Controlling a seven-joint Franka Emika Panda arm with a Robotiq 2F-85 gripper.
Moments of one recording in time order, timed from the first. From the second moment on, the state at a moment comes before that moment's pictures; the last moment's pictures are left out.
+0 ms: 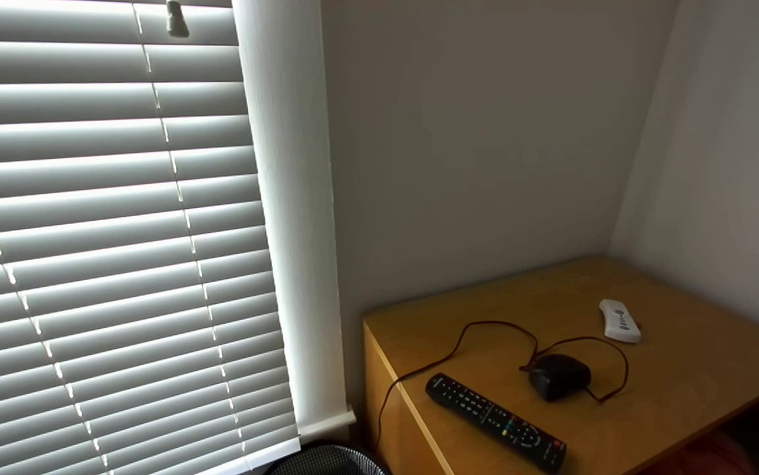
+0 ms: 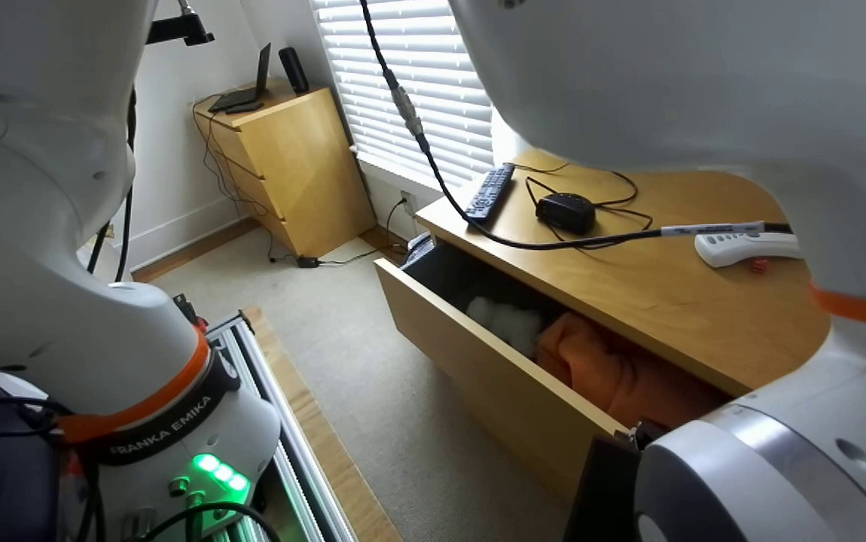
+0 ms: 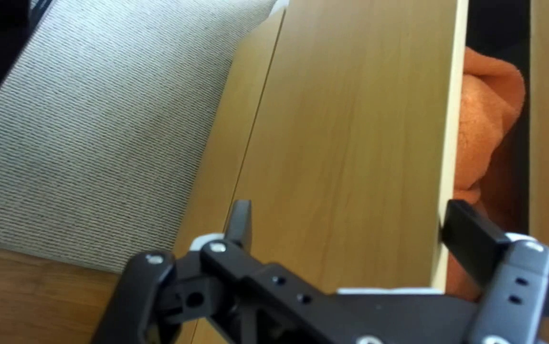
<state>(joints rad) -0.50 0.78 -0.53 -2.08 1.11 1.88 -0.81</state>
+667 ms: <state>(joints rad) -0.46 0.67 -0.49 -2.08 0.73 2.04 -0.53</state>
